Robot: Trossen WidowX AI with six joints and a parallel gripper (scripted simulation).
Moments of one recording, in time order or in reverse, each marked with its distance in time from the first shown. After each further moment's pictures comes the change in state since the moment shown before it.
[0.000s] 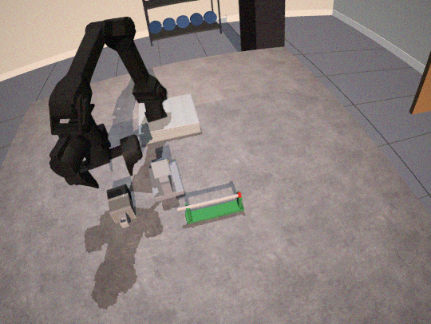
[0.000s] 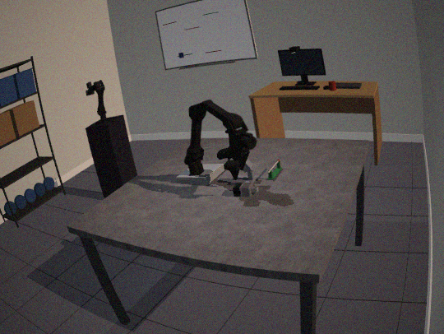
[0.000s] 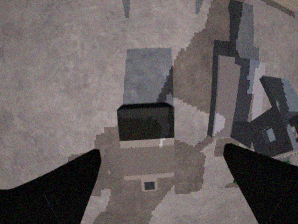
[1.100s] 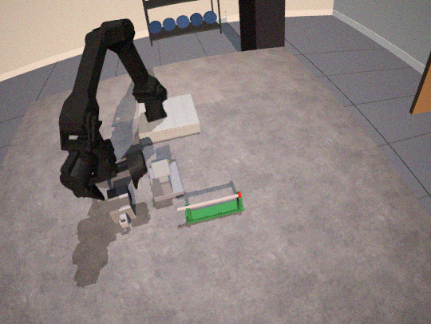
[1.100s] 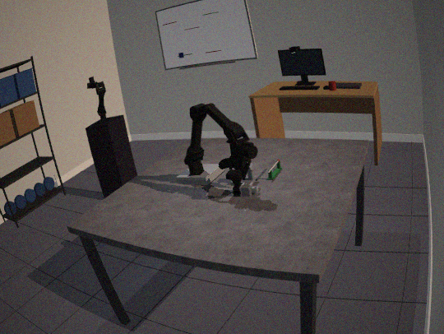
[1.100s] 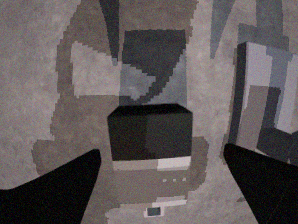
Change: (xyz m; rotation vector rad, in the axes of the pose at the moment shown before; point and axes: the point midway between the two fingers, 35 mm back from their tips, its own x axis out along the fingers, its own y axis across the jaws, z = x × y) arm 0.045 0.004 -0.006 -0.002 0.028 0.015
